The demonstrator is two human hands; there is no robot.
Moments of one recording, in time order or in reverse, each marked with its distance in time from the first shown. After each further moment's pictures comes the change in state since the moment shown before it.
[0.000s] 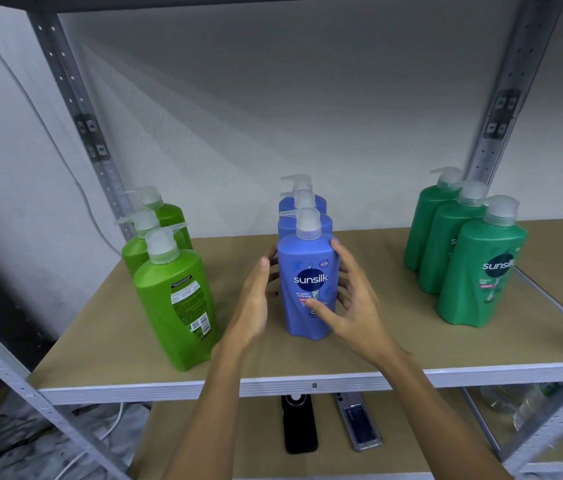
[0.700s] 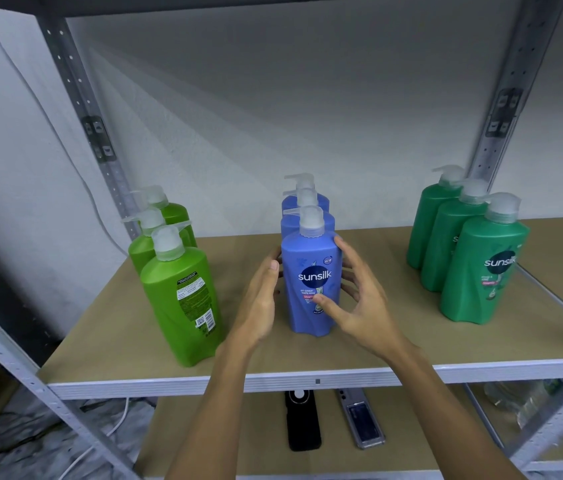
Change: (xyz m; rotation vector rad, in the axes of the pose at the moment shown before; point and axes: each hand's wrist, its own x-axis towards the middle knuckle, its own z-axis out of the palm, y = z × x) left_hand -0.009 -0.004 -0.003 0.085 -0.014 0.046; right_hand -0.002 -0.007 -0.008 -0.080 -0.014 -0.023
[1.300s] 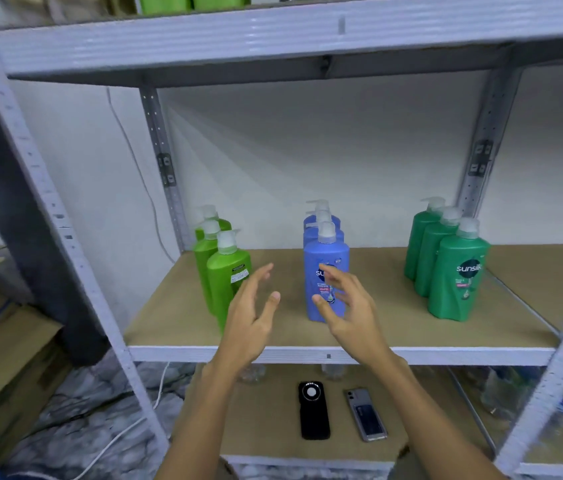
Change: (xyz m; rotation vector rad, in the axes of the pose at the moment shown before) left_hand -0.116 0.055 -0.056 0.360 0.169 0.302; right_hand -0.058 -0.088 0.028 -0.054 0.095 -0.087
